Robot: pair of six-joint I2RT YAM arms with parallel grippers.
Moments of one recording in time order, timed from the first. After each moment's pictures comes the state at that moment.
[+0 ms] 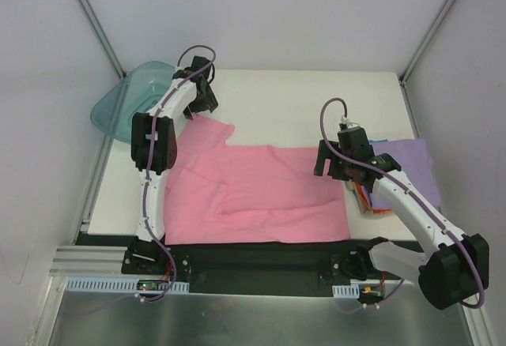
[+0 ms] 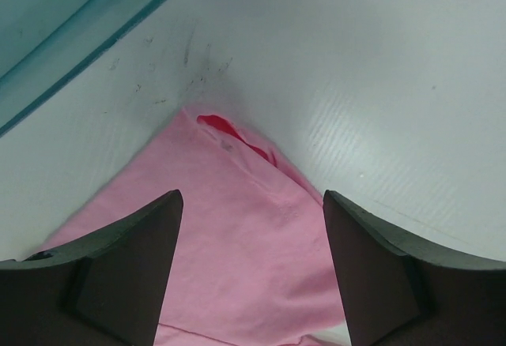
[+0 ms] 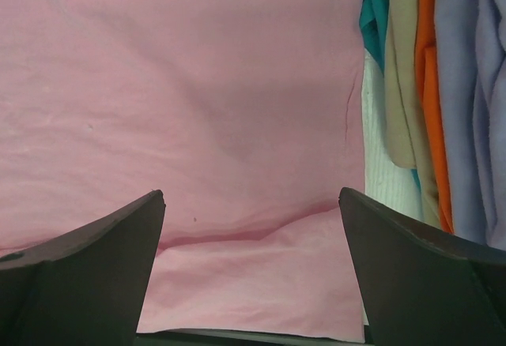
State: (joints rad) left arm -0.22 2.30 2.04 -0.86 -0.24 -0.62; right arm 0.41 1.10 0.85 -0.67 0.12 0.47
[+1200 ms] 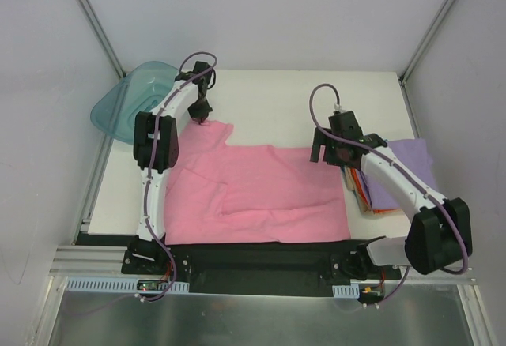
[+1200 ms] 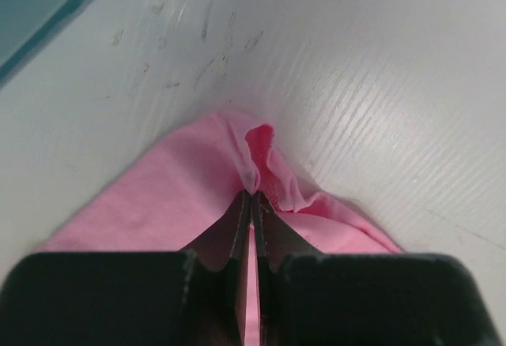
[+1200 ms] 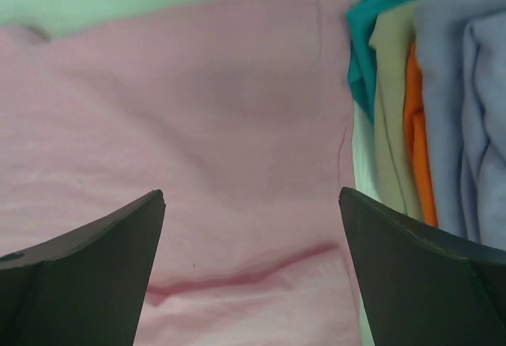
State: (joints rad) left arm -0.22 2.39 2.08 -0.95 -0.26 -0.62; right arm 0.39 1.30 0.95 -0.65 0.15 0.44
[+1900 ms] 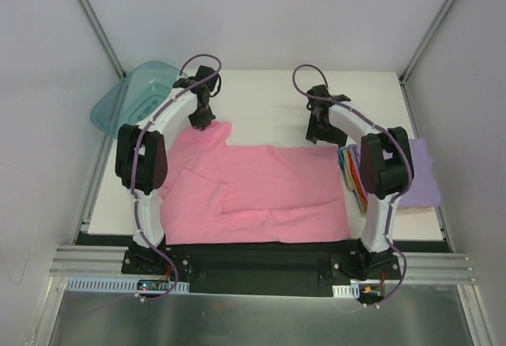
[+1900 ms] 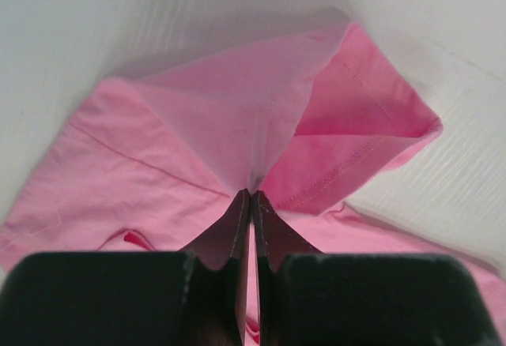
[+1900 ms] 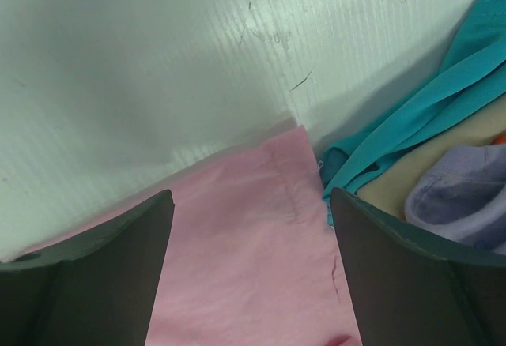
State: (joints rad) left arm -0.31 2.02 1.74 -0.94 -0.30 -0.68; right arm 0.34 1.99 1.53 -0.84 0.41 0.55
